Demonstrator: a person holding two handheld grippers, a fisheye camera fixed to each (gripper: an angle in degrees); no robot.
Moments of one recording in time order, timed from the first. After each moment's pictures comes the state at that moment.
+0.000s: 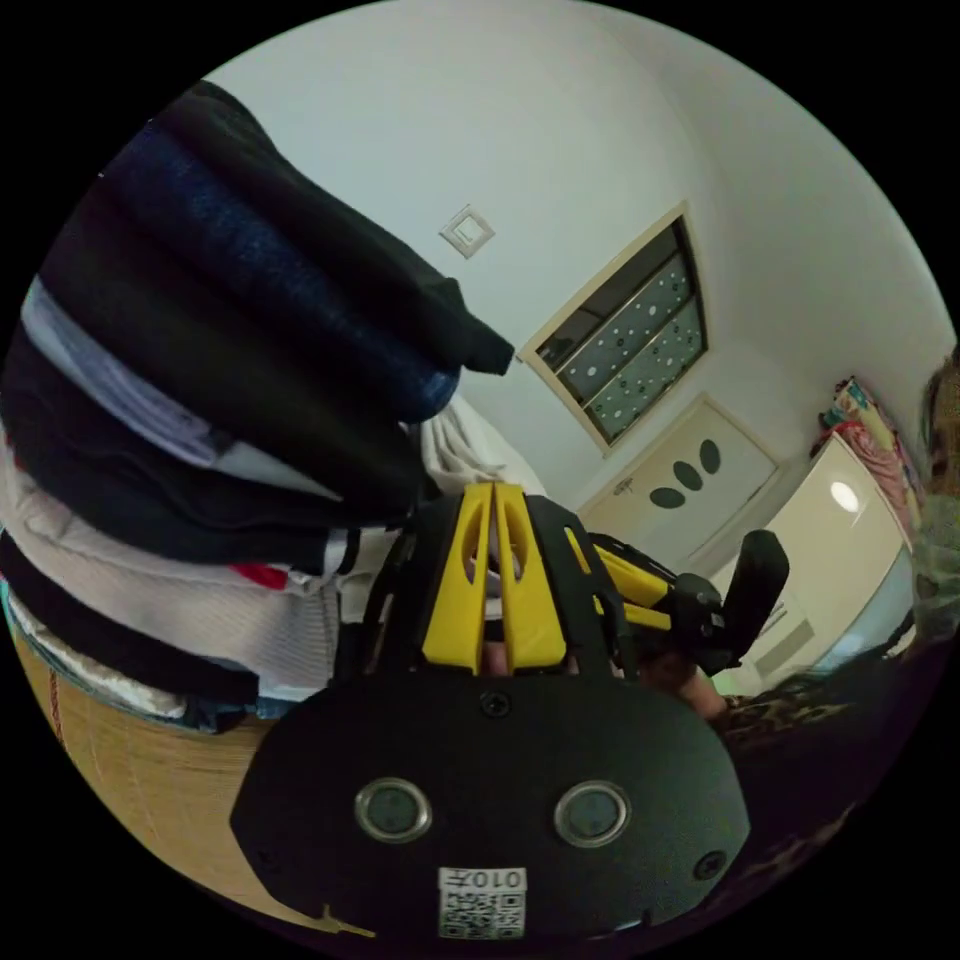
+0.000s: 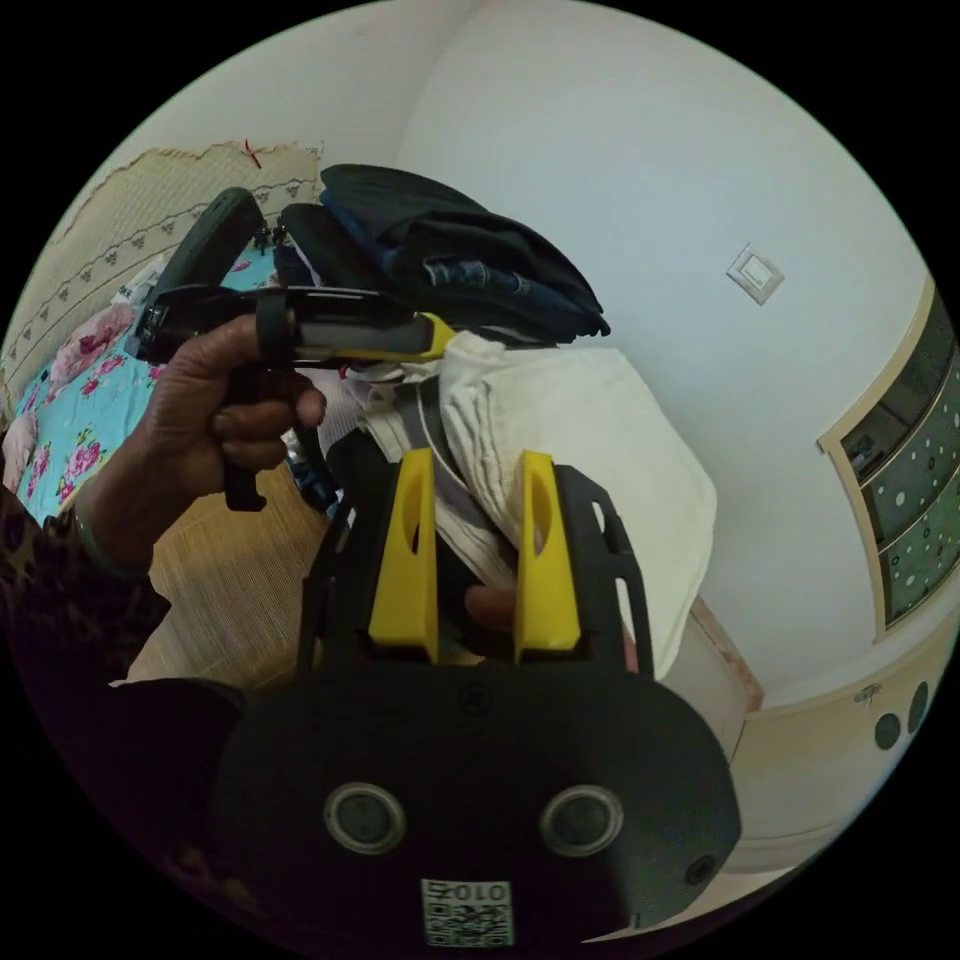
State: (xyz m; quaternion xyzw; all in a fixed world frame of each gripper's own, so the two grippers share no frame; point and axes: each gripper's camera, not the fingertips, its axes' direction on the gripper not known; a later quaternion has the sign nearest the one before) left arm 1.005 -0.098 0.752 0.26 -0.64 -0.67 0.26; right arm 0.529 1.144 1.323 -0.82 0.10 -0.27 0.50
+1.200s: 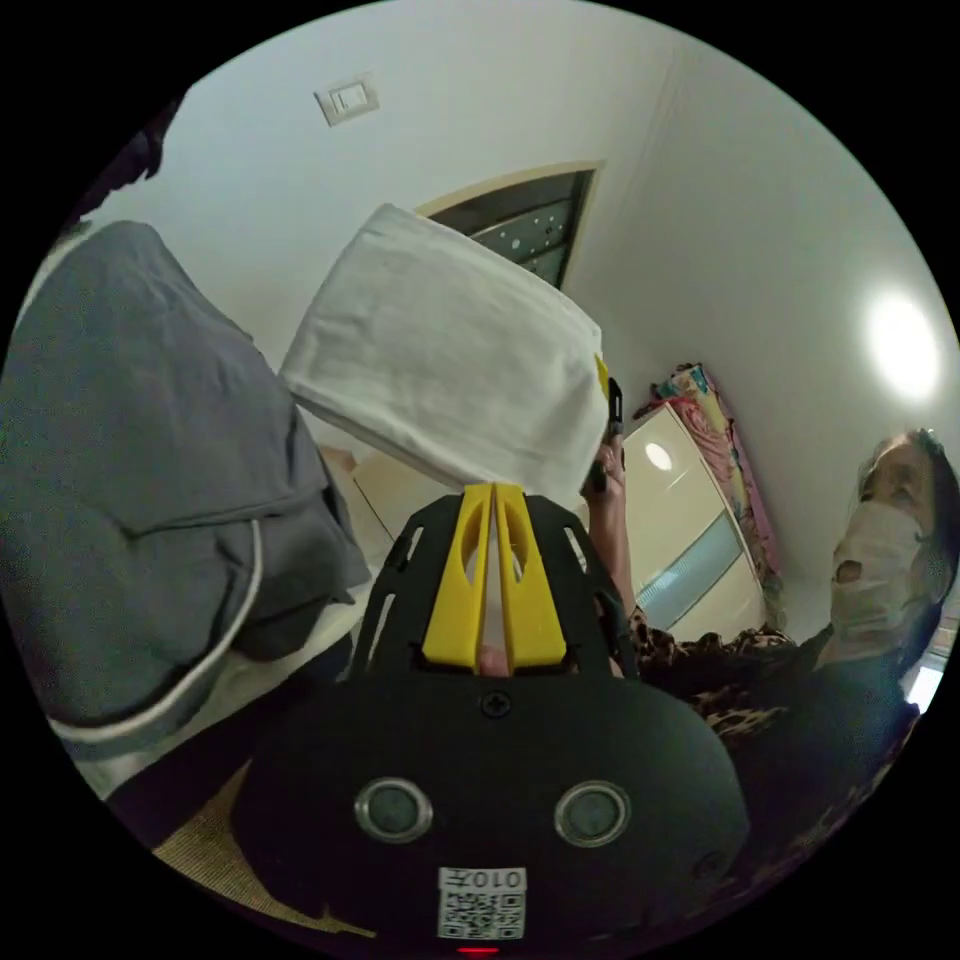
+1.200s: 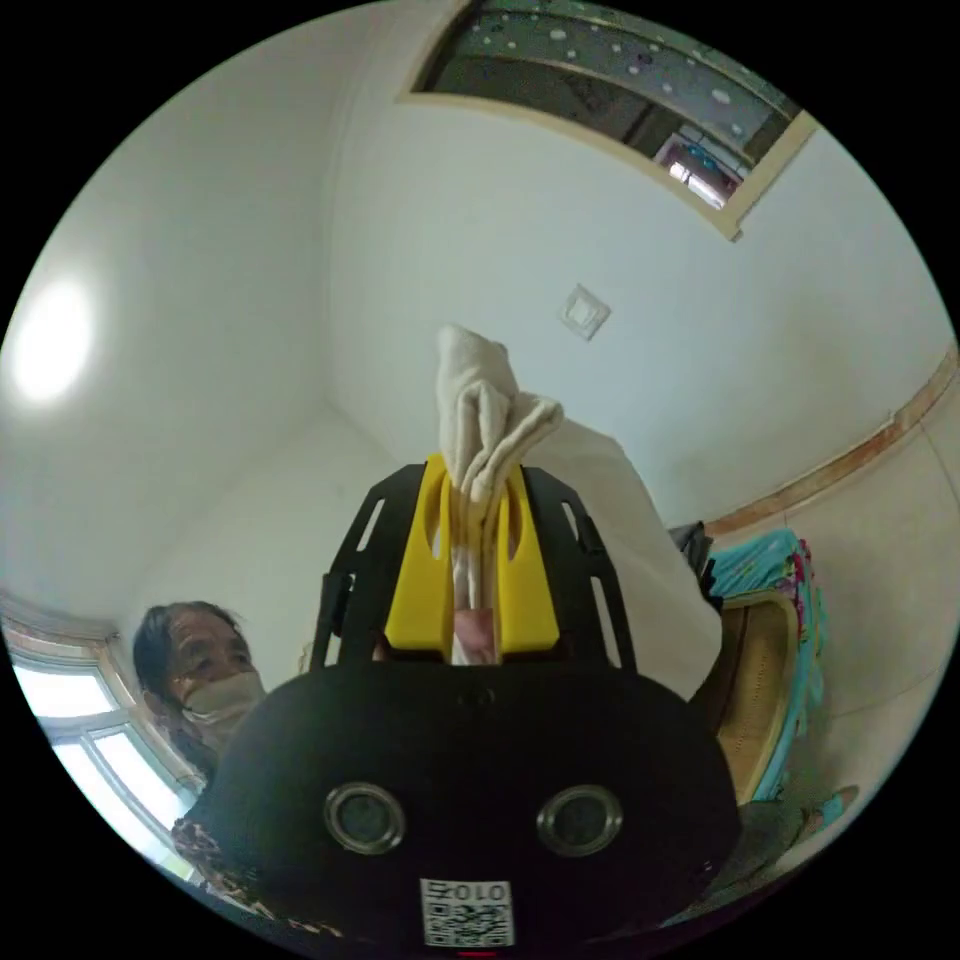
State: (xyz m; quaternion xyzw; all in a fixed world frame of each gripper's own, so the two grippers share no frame) left arm 0.787 0.027 0.651 0.42 -0.44 -0.64 0.47; right arm 0.870 0.680 1.096 -0.50 0.15 0.28 0.81
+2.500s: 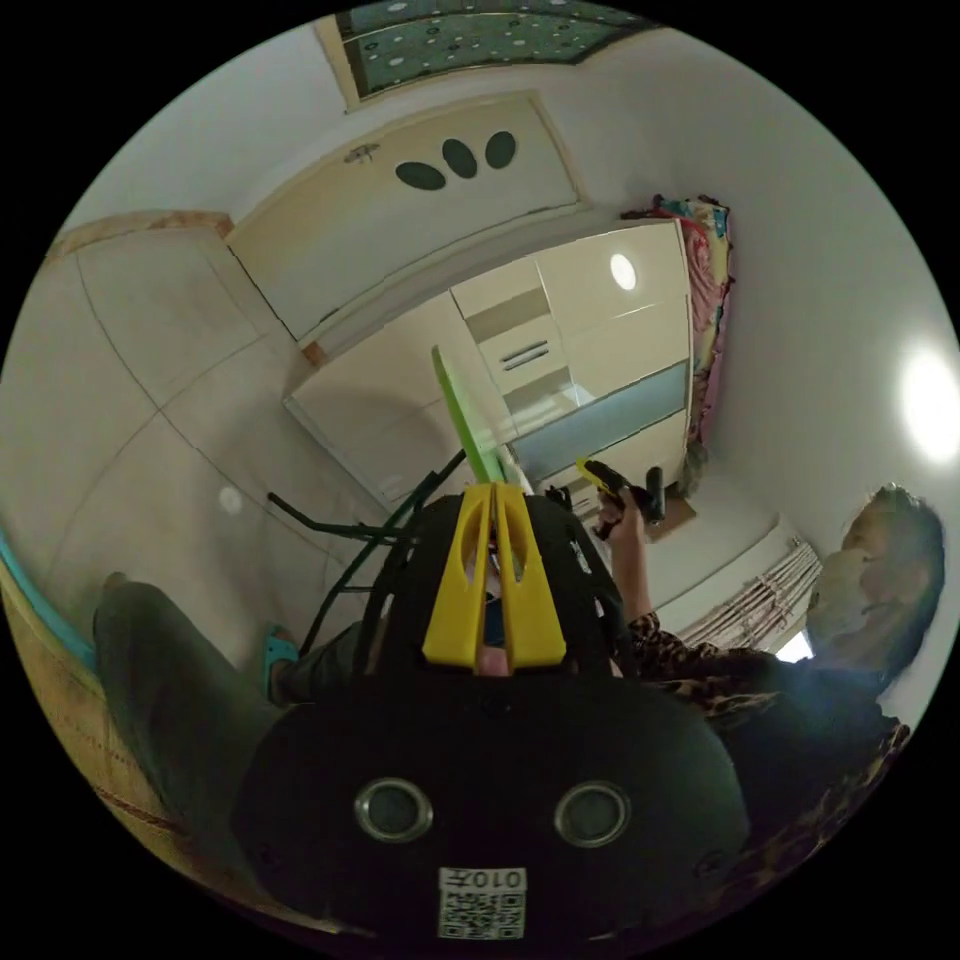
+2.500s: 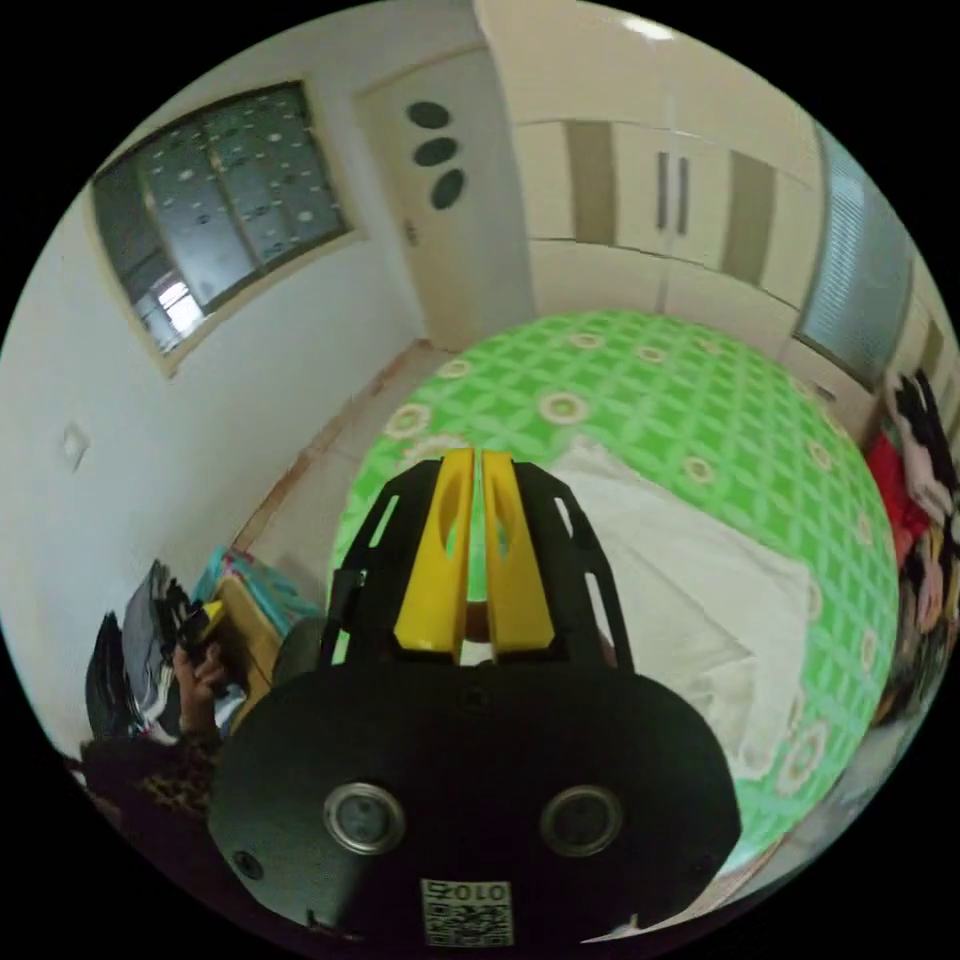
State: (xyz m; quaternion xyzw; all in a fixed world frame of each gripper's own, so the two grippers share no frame) left arm 0.394 0.081 0.643 0.35 -0.11 -0.70 0.62; right arm 0.717 0.398 0.693 -0.41 0.80 -0.06 0.43
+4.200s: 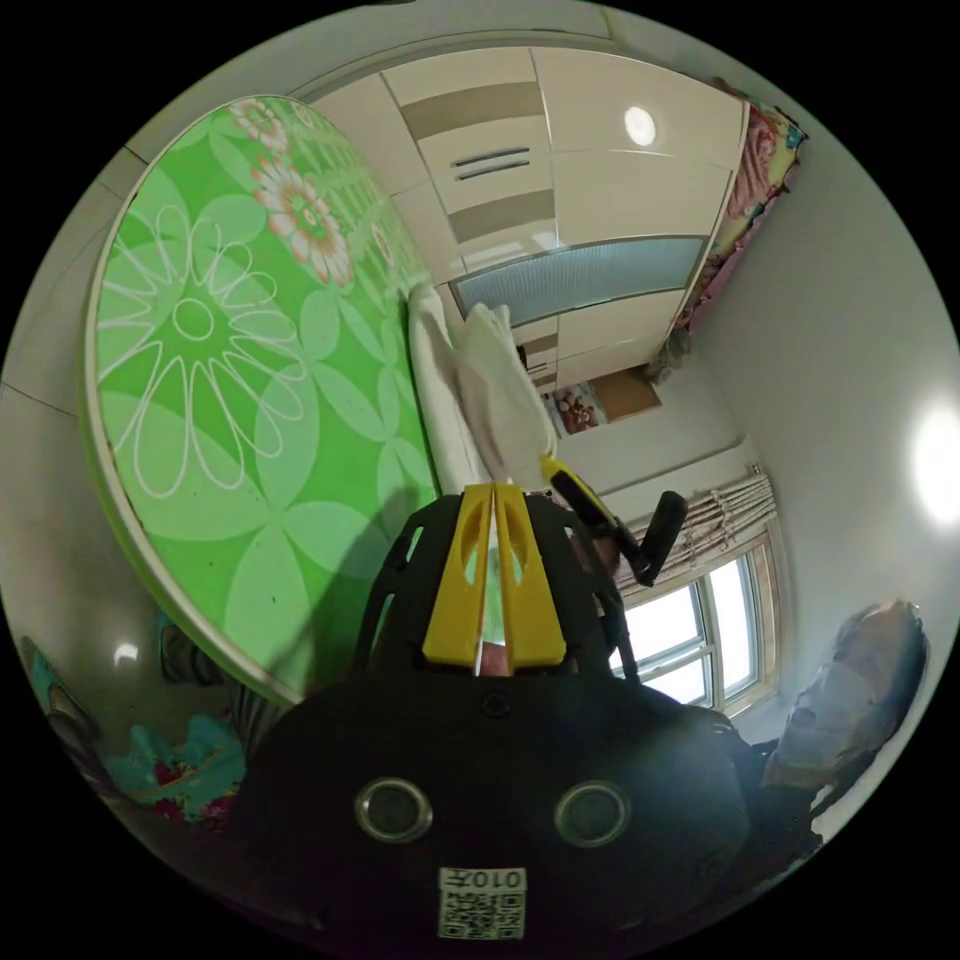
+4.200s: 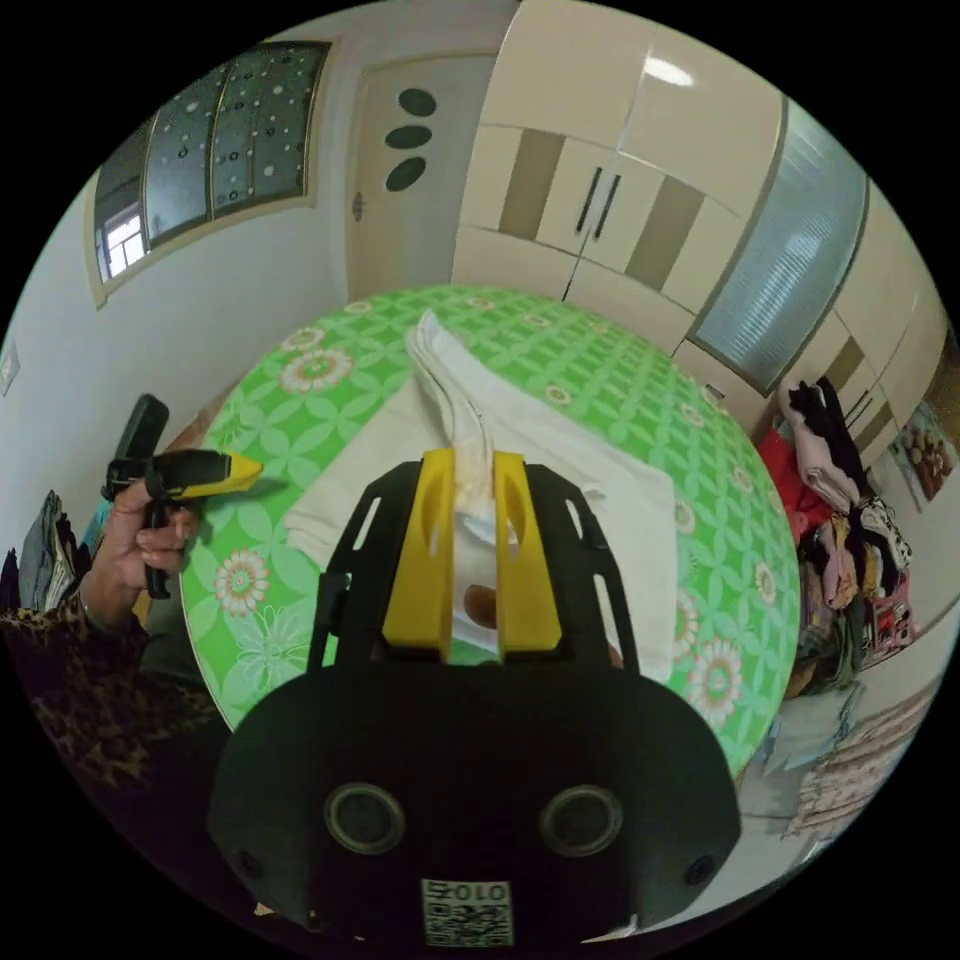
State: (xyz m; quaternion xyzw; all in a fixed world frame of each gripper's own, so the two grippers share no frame) left arm 0.117 -0.117 0.741 0.25 0.15 -0.67 0.68; right arm 0.498 0.632 0.727 -0.41 0.85 -0.13 0.29
